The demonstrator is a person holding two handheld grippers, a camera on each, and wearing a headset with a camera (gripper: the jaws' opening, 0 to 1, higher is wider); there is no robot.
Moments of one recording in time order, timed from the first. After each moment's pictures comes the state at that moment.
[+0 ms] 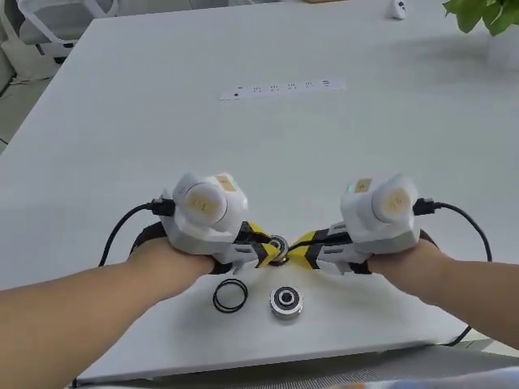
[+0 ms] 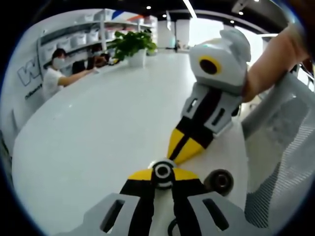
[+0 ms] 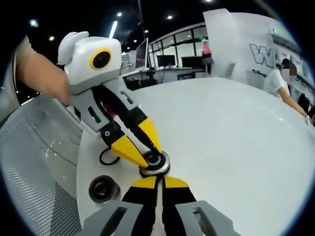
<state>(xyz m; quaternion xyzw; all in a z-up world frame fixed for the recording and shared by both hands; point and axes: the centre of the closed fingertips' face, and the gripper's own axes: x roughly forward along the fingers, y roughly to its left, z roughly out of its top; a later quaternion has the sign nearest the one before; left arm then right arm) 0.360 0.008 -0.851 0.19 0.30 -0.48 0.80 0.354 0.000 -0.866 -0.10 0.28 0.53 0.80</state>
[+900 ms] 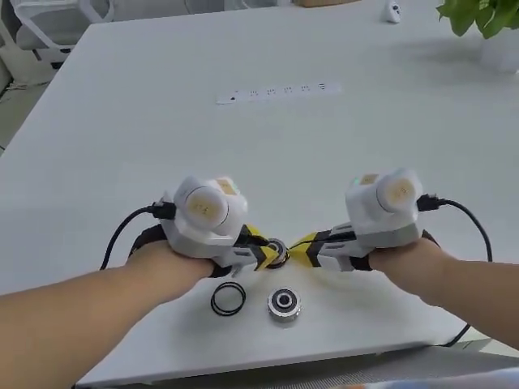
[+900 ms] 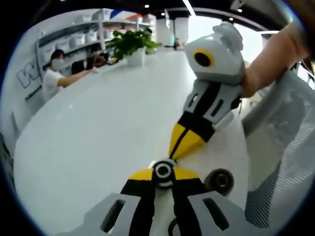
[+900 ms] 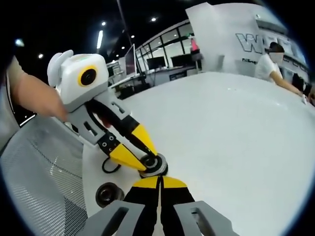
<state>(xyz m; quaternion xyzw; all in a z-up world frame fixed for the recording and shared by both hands) 0.360 0.007 -0.852 0.20 0.30 -0.48 0.80 0.354 -0.005 -0.860 -0.04 0.31 0.51 0.80</state>
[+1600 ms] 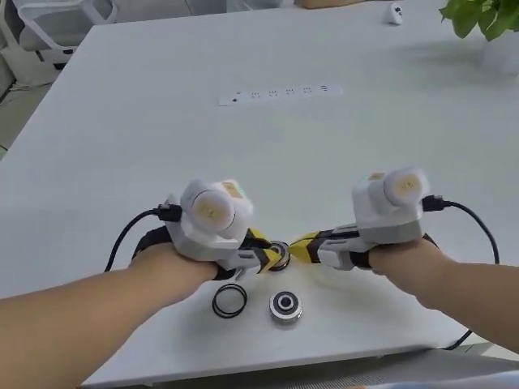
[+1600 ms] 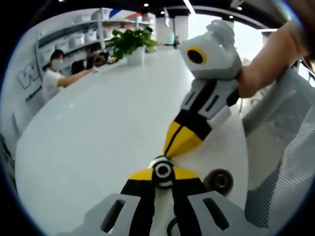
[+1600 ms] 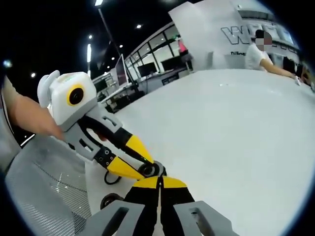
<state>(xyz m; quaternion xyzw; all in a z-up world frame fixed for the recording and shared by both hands) 0.359 0.006 -0.852 0.21 0.30 -0.48 0.80 0.360 -0.003 -0.854 0.03 0.31 0.49 0.81</state>
